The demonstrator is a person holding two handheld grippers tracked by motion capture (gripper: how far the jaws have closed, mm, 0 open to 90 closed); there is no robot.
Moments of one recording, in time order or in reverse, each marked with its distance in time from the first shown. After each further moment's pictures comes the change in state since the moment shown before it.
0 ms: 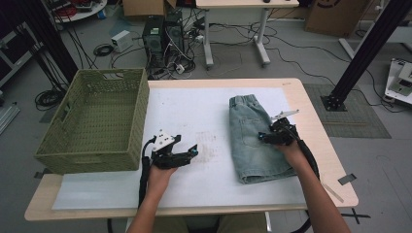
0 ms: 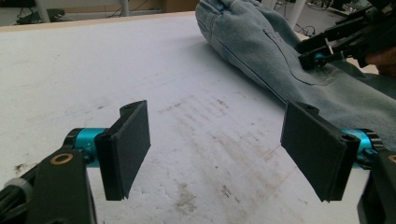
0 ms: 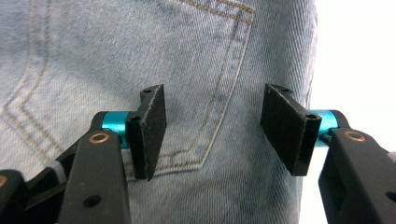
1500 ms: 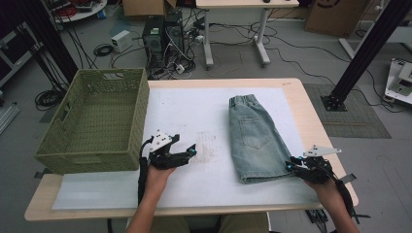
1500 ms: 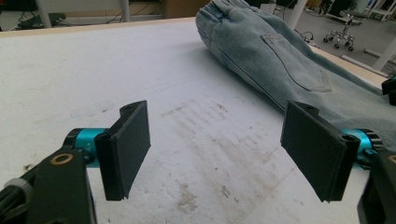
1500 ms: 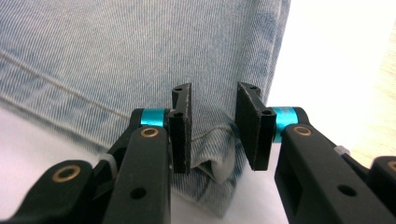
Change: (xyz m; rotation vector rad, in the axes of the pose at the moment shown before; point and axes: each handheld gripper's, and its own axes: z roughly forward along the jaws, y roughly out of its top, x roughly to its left) left arm 0.002 0.001 -0.007 -0.022 -0.002 -0.009; right arm 0.007 -0.111 -0.085 -0.063 0.029 -0.016
